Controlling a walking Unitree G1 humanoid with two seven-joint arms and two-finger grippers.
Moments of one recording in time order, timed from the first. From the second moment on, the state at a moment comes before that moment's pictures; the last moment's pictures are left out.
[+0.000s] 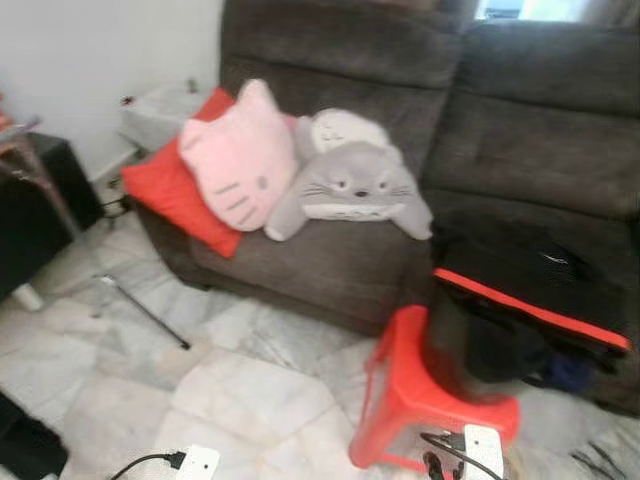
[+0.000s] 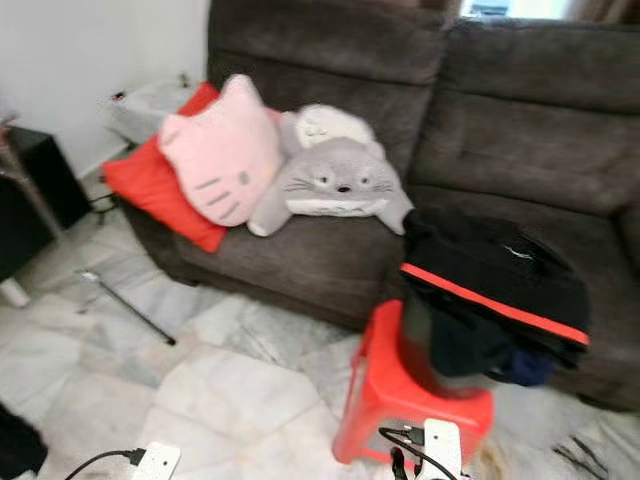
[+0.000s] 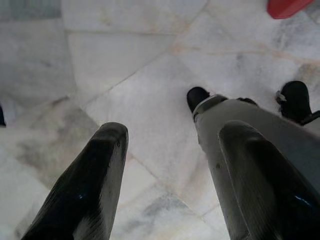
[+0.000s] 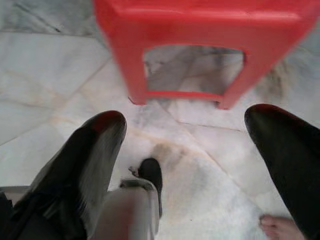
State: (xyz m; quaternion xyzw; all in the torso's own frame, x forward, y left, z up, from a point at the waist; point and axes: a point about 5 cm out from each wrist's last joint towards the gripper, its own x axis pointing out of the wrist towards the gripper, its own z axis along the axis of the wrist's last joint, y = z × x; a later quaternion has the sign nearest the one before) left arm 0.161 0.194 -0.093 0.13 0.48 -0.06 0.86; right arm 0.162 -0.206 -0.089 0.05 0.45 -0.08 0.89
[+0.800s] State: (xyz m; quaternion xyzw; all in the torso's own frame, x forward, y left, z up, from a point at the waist) left arm 0.161 0.195 -0.092 0.14 0.48 -0.06 0.86; right arm 0.163 -0.204 -0.089 0.05 0.44 -0.08 0.89
